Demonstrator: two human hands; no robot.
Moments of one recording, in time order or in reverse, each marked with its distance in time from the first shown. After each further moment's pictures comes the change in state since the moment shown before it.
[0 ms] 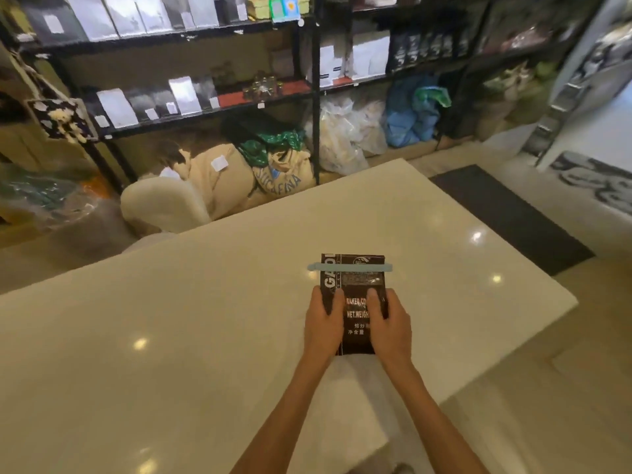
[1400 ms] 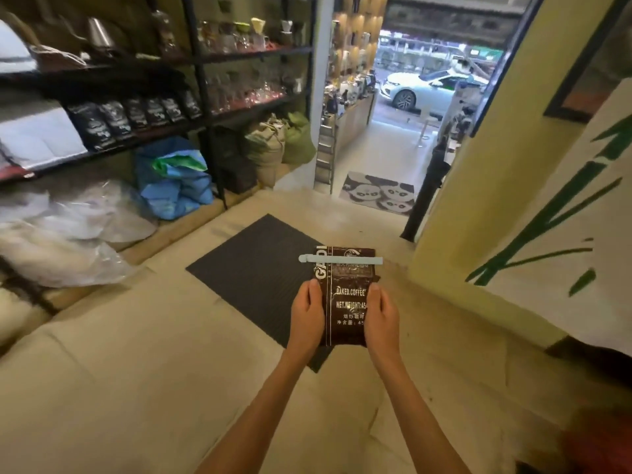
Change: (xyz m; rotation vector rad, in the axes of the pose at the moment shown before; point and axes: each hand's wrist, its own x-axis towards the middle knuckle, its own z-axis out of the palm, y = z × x) left_hand 0.224 0.160 0.902 -0.040 -0.595 0.075; right_hand 0.554 0.204 -0.681 0.205 0.559 0.186
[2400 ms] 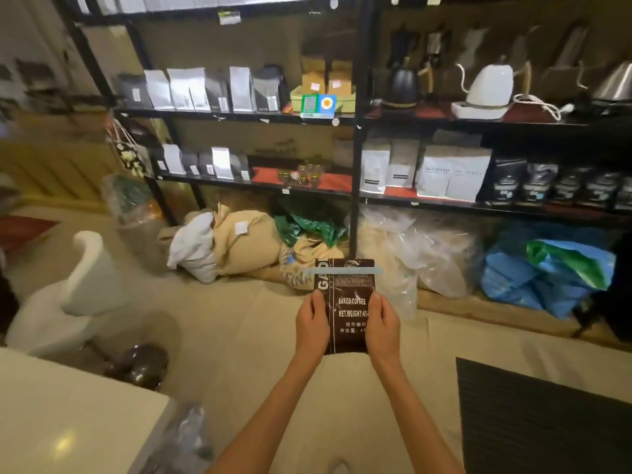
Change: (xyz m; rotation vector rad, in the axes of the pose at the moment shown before) left_hand 0.264 0.033 -0.548 -0.020 1.342 -0.011; right_hand 0.087 -0.093 0.707 0.034 -1.240 -0.116
